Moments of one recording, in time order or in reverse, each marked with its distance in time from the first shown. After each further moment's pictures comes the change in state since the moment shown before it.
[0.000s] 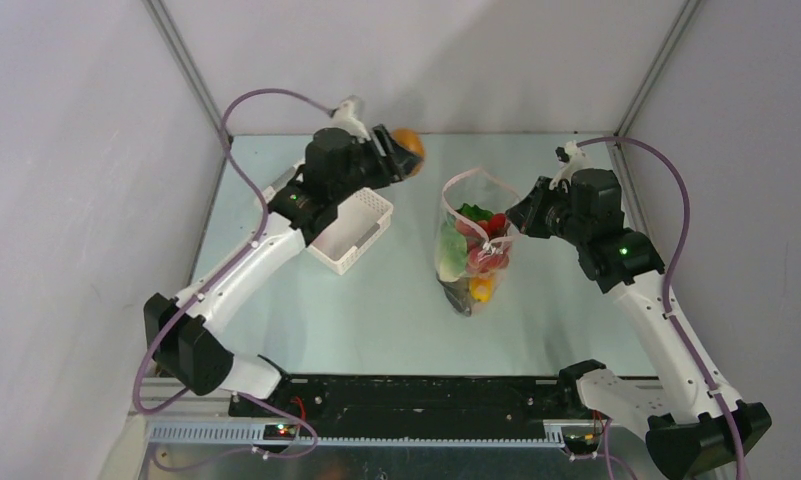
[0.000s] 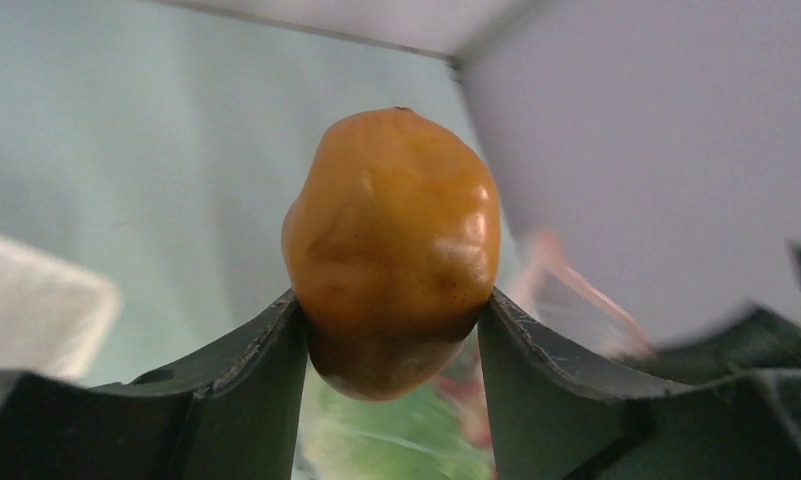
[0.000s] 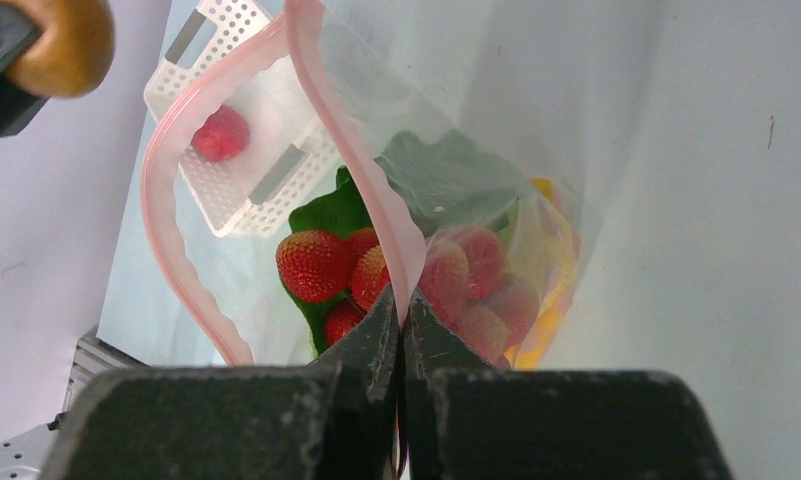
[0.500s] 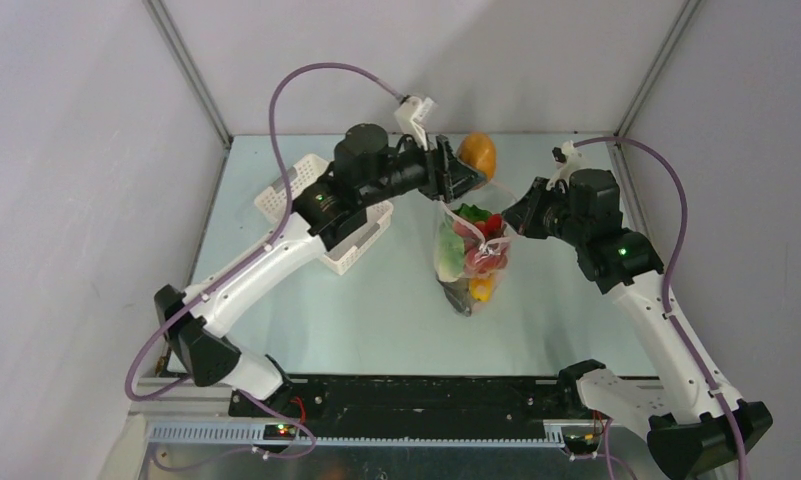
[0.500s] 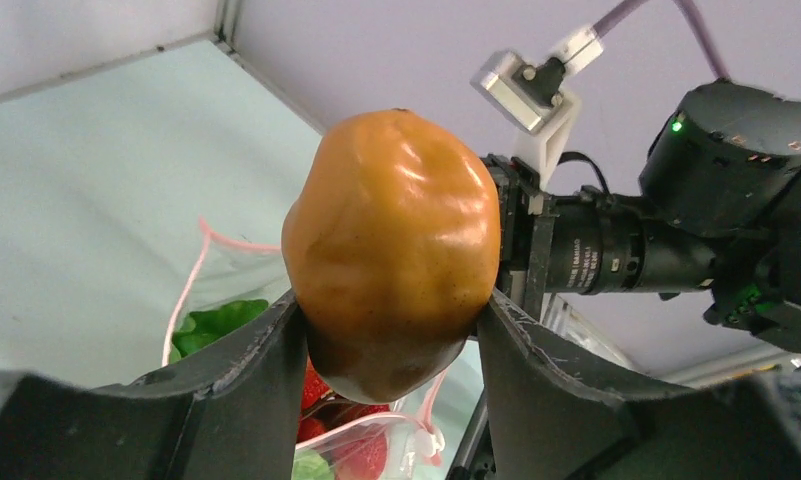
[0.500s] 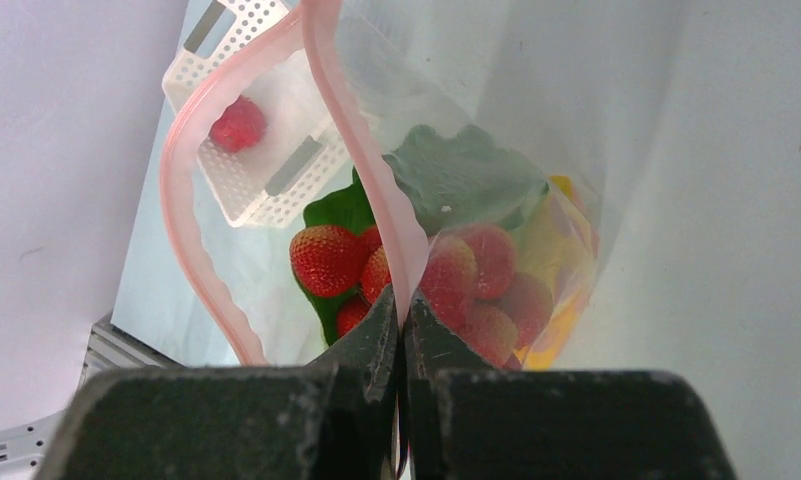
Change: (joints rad) left arm -0.257 0.049 0.209 0.046 0.243 0.238; right arm 0.015 0.000 0.000 0.005 -0.019 0.010
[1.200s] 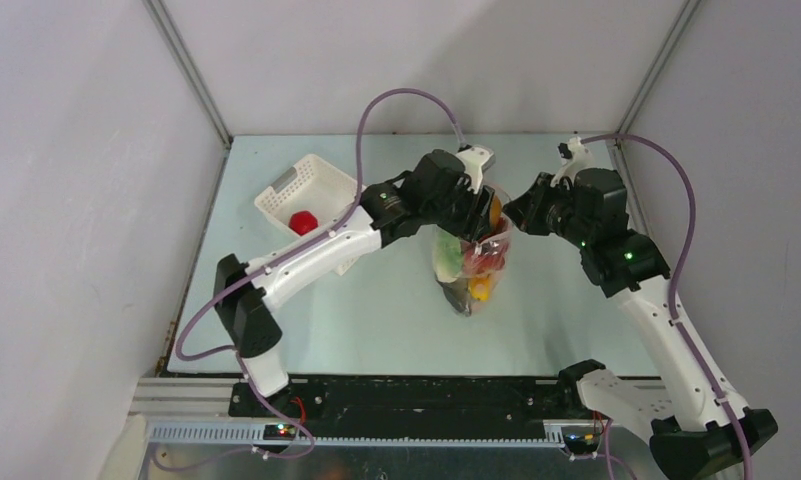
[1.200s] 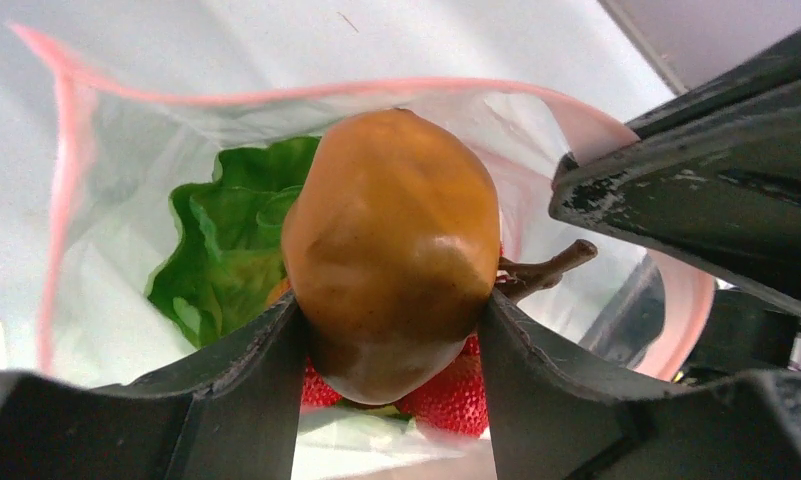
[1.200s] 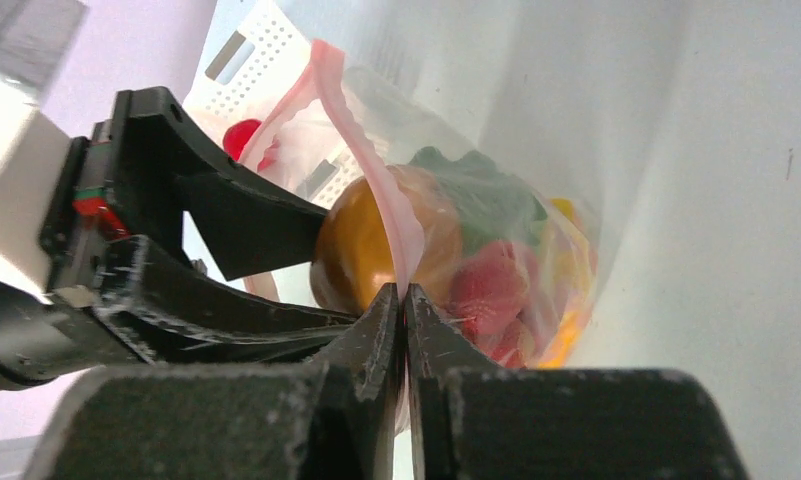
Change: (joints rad) left arm -0.132 0.249 0.135 -0.397 -0.198 0.174; right arm 0.019 -0.014 0.028 0.012 0.026 0.008
